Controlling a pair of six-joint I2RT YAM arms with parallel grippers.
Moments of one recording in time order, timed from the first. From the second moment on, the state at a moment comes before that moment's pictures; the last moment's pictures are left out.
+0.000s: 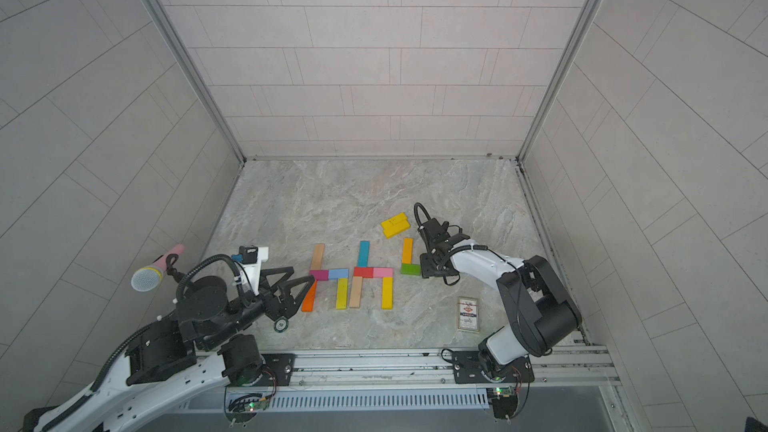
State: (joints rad) left arm -1.01 0.26 0.63 -0.65 -0.23 -0.66; right arm 0.45 1.50 0.78 -0.57 0.09 0.40
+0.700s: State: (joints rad) left arm -1.01 0.28 0.63 -0.65 -0.23 -0.66; right arm 0.45 1.53 0.79 -0.56 0.10 0.41
